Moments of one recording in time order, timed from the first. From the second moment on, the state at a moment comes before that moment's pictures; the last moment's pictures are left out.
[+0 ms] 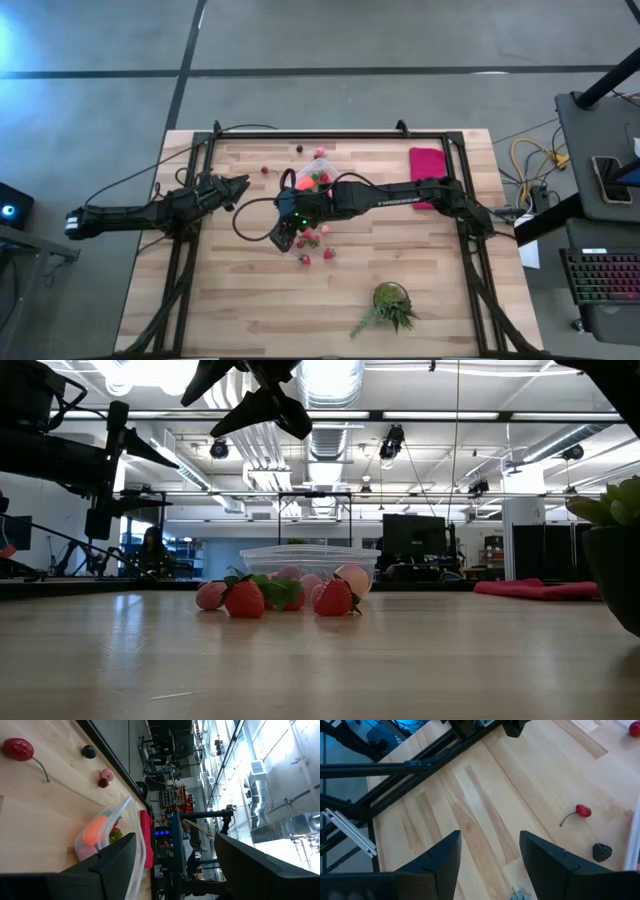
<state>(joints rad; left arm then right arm) 0.09 0.20 0.01 0.09 -0.54 -1.46 0.09 2.19 2.14 -0.72 0.05 0.65</state>
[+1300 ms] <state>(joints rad) 0.09 0.20 0.01 0.09 -0.54 -1.46 0.25 2.16 1.80 -1.11 0.32 0.04</state>
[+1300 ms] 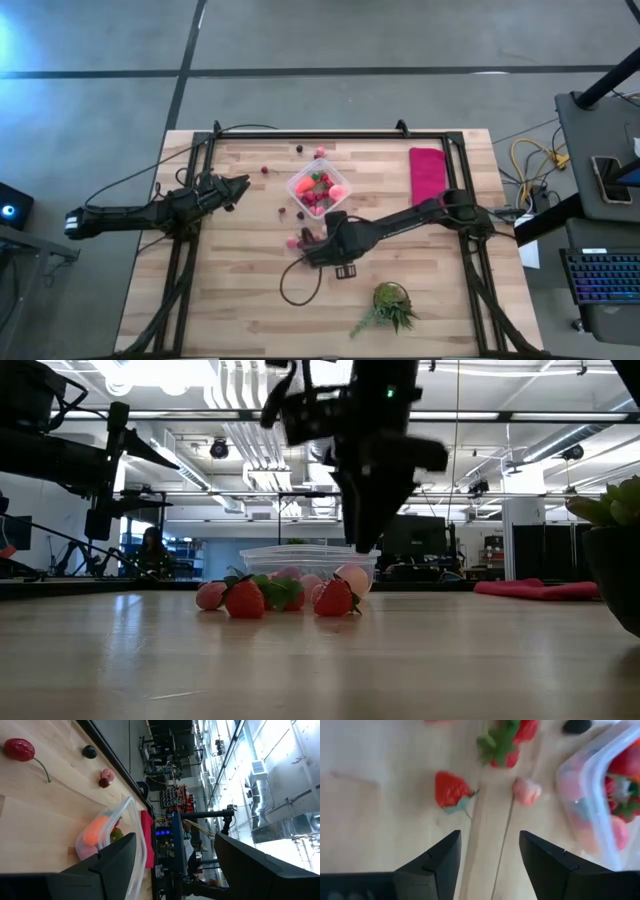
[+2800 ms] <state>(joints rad) 0.09 0.20 0.01 0.09 -0.54 -1.46 0.21 2.16 1.75 -0.89 0.04 -0.14</state>
